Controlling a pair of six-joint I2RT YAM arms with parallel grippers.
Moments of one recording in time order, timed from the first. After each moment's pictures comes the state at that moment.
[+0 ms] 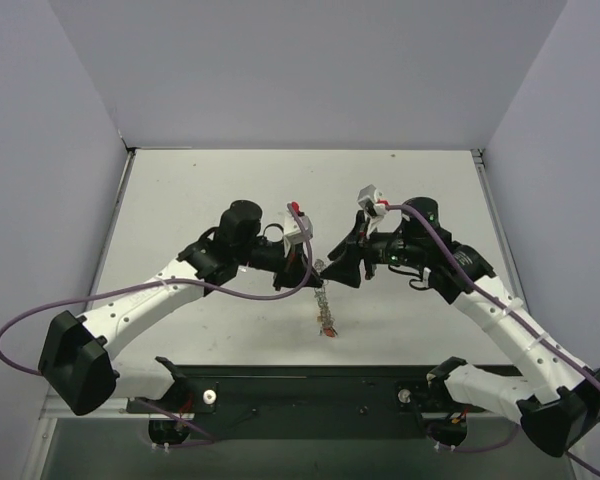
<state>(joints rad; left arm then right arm) -0.72 1.32 1.04 -0.14 0.91 0.01 0.56 1.08 1.02 -0.40 -0.75 0.03</state>
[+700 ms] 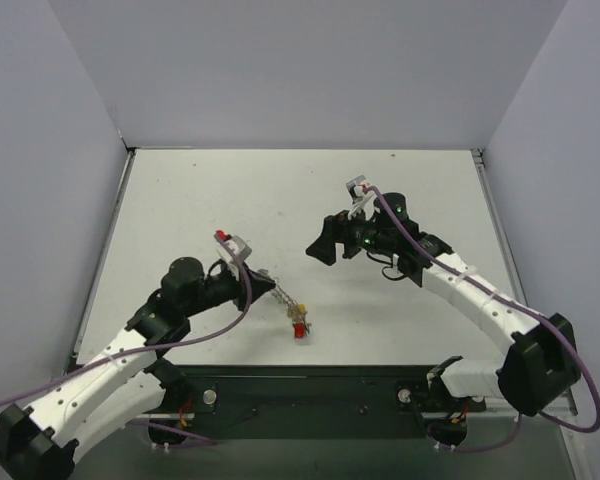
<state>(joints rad) -0.67 0.83 0.52 0.03 0.43 -0.21 0.54 1.23 0.92 -0.11 -0.47 0.22</state>
